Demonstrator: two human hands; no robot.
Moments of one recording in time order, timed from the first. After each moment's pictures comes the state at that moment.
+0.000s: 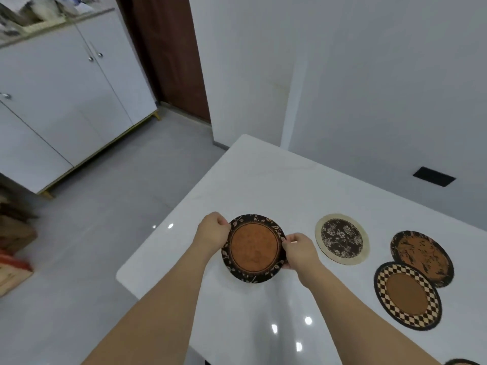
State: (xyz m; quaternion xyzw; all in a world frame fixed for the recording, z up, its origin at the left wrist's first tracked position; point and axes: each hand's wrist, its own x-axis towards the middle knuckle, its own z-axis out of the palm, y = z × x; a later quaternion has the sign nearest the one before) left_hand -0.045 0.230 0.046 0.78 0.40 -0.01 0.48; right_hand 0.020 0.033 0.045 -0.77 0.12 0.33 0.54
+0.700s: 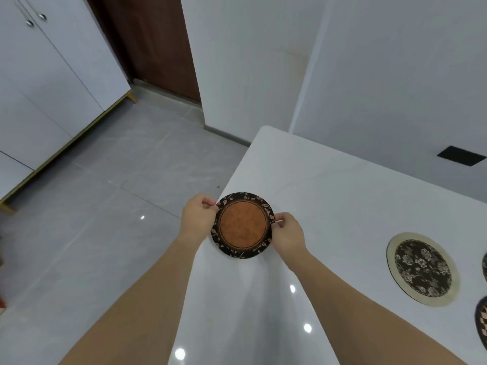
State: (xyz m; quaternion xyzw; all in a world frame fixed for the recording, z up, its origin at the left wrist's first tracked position) left_hand 0.057 0.452 -0.059 0.76 0.41 0.04 0.50; right_hand 0.101 0.256 -0.054 -0.82 0.09 0.26 0.50
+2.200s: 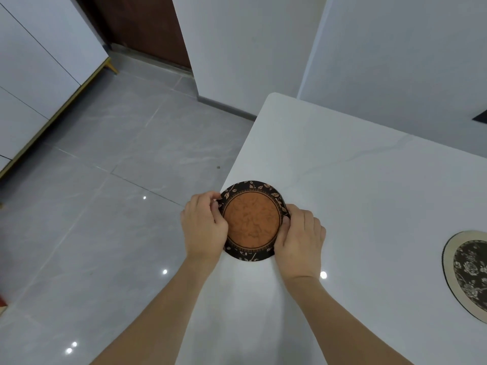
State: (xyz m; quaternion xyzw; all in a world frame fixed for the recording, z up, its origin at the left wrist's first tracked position) left_hand 0.071 0.443 -0.128 0.88 0.31 0.17 0.32; right_hand 0.100 0.278 -0.124 -0.96 -0.07 -0.03 0.27
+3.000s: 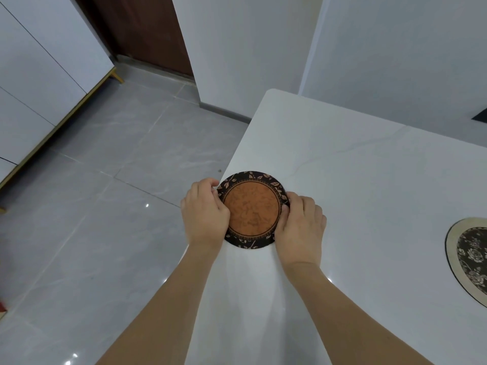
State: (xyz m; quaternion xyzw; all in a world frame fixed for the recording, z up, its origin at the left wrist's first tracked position) left_hand 0.074 0.439 -0.129 0.90 0.31 0.19 0.26; right_hand 0.101 0.276 -0.133 -0.96 -0.06 -0.05 0.26
